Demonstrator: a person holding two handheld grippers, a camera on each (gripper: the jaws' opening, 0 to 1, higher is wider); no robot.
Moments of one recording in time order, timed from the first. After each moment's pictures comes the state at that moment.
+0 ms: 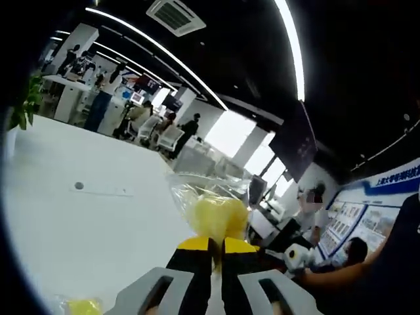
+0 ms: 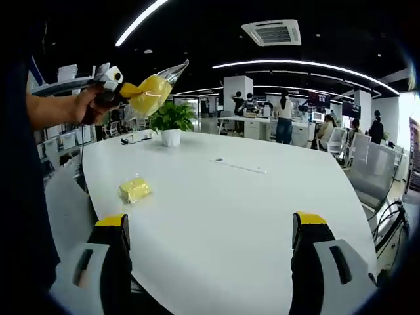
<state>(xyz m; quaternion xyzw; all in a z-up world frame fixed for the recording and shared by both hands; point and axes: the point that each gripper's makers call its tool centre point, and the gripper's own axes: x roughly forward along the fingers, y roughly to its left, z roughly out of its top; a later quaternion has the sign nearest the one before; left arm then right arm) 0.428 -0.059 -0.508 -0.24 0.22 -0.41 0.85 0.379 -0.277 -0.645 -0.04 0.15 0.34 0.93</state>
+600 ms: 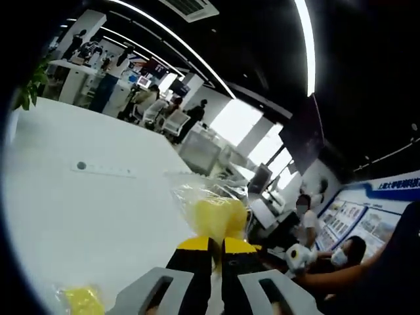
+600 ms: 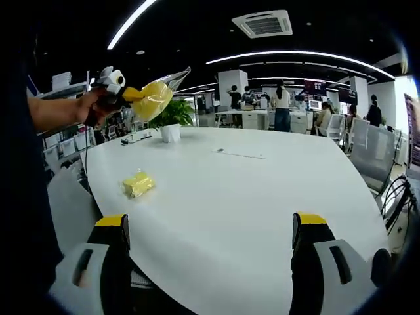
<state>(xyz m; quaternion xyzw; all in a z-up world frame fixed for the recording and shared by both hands) 0.430 -0.058 -0.539 -0.25 0.26 -0.40 0.84 0.364 -0.275 -0.667 -0.02 0.17 0.33 0.93</state>
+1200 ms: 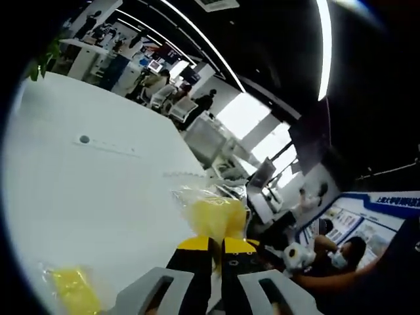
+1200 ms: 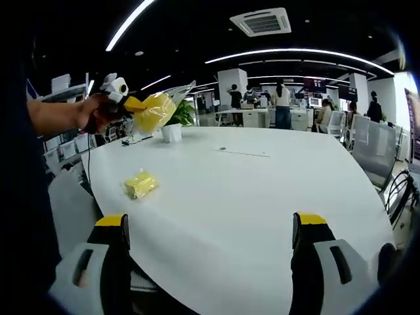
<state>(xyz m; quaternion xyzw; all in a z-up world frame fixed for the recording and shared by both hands) 0.427 -0.062 -0.570 -0.28 0.31 -0.39 0.82 0.362 -0.265 -0.674 0.00 0.17 0.34 0.93</state>
